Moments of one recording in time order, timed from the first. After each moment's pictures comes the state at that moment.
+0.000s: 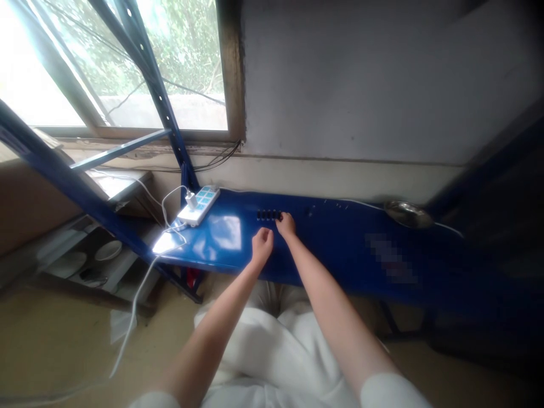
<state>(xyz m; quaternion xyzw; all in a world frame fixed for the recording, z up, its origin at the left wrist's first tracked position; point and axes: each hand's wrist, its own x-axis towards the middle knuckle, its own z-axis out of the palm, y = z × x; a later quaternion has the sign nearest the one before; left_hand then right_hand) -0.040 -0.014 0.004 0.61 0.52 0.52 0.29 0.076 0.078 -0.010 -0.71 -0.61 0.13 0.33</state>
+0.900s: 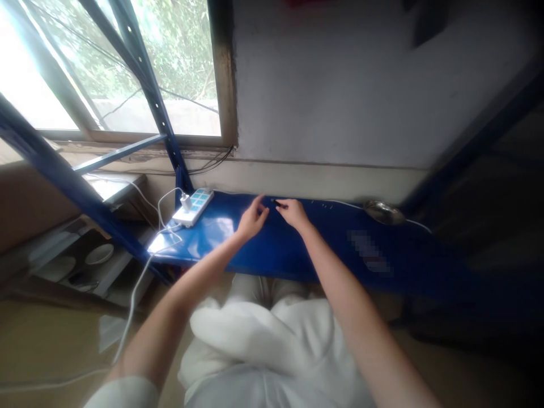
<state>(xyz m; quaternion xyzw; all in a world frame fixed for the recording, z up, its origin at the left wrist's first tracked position) -0.059 0.003 0.094 0.76 0.41 0.47 0.21 0.109 0.019 0.109 -0.59 -0.70 0.13 0.38</state>
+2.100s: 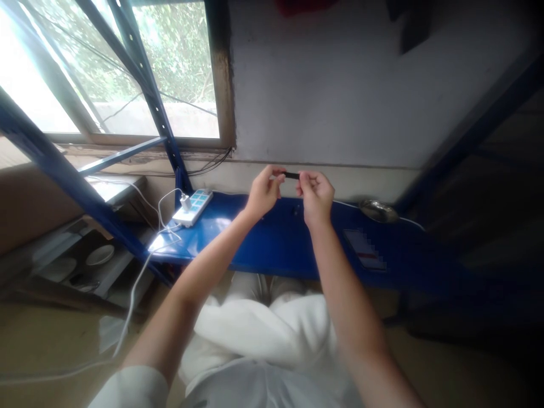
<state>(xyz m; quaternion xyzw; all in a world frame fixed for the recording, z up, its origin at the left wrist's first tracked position) -0.022 -0.029 0.206 0.73 0.27 0.57 0.26 0.101 -0.047 0.193 -0.41 -0.54 0.17 0.71</state>
